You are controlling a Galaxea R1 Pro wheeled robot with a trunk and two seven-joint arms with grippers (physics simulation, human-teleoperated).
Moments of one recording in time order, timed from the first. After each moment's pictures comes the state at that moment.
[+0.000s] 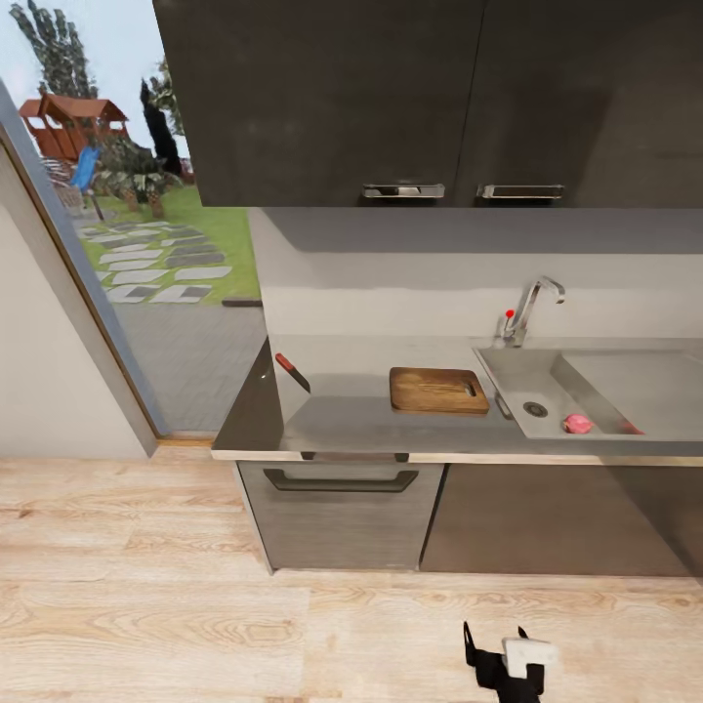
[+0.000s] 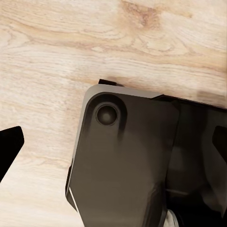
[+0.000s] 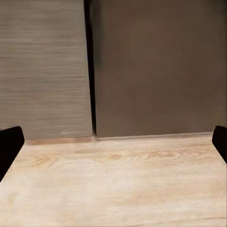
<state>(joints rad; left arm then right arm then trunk) 0.00 -0.01 0.02 -0.24 0.20 -0.27 0.00 -0.17 0.01 -0.08 -0.59 0.05 -0.52 -0.07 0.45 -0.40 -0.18</state>
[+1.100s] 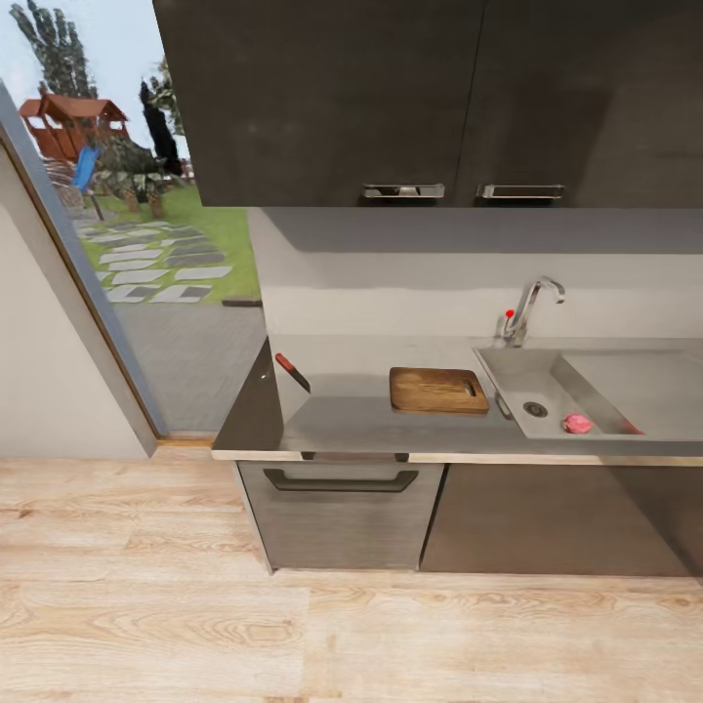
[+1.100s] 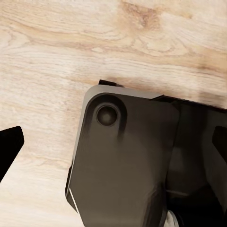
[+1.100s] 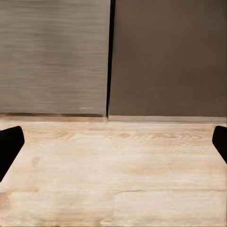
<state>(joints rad) 0.00 -0.01 0.02 -0.25 0.20 -0.27 0.00 0.30 0.07 -0.07 -0.92 0.12 -0.68 -0.07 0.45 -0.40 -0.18</state>
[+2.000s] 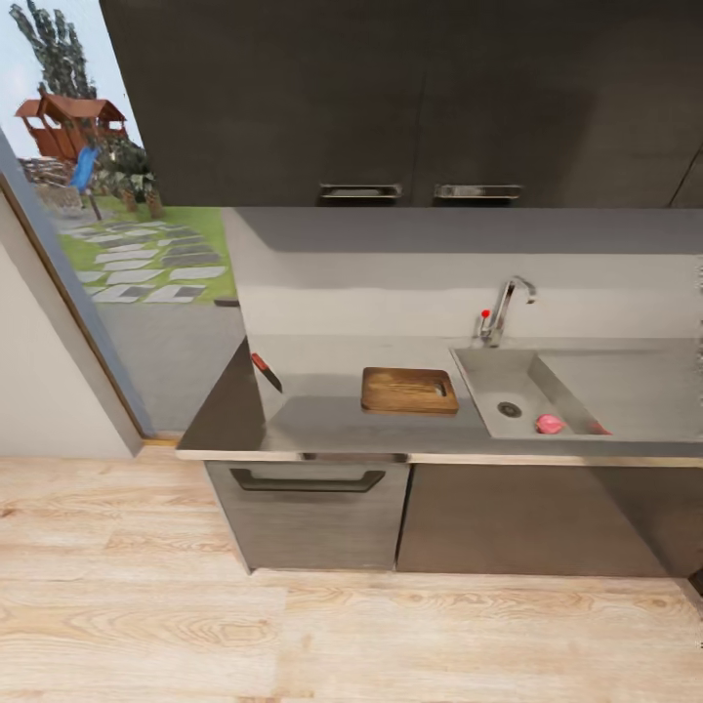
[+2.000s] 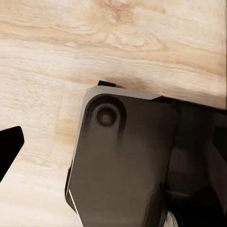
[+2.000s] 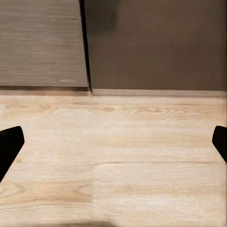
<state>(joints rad) 0.00 -0.01 0.02 -0.25 0.20 -0.28 0.00 0.30 0.07 -0.07 -0.82 0.12 -0.68 -0.07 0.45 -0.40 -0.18</state>
